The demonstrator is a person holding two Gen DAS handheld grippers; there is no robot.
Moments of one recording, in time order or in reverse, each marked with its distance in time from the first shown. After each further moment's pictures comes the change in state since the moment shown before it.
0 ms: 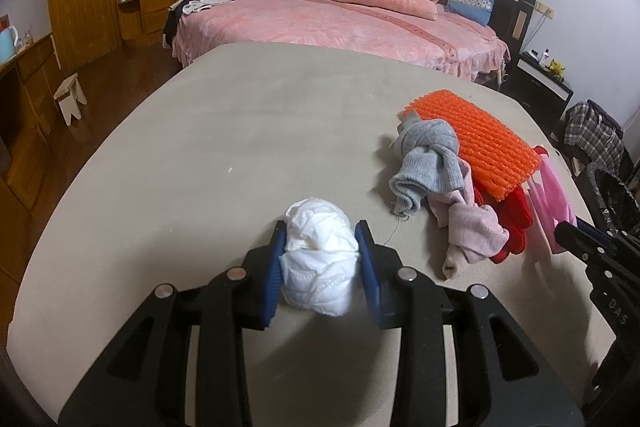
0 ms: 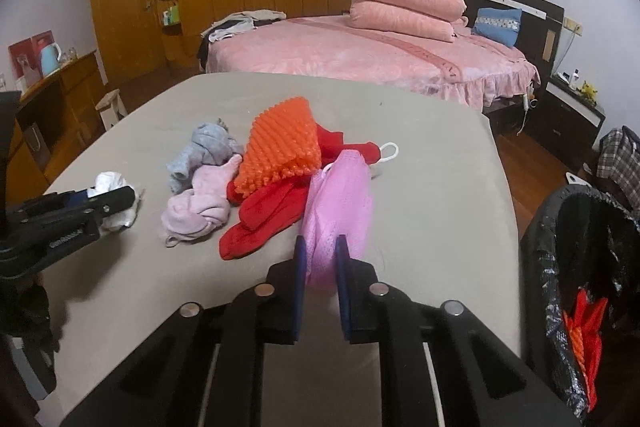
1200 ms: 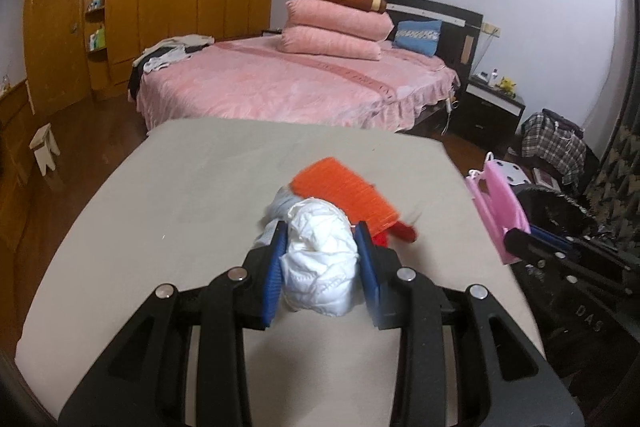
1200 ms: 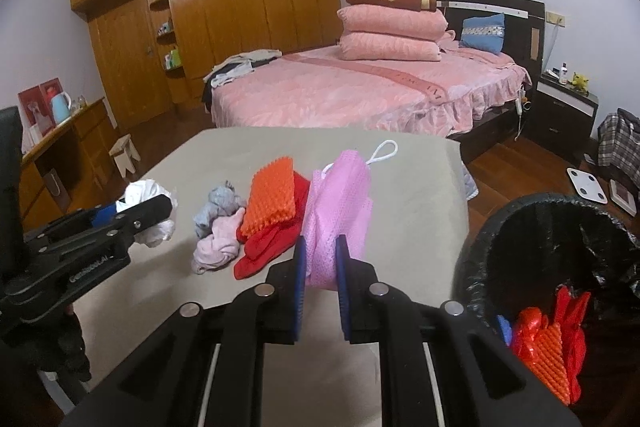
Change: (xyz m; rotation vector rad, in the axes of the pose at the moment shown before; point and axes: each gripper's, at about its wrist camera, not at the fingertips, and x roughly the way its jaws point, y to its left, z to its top) left arm -0.081 -0.091 0.019 0.089 -0.173 -0.124; right arm -0.074 -0.042 0.018 0.093 -0.116 0.054
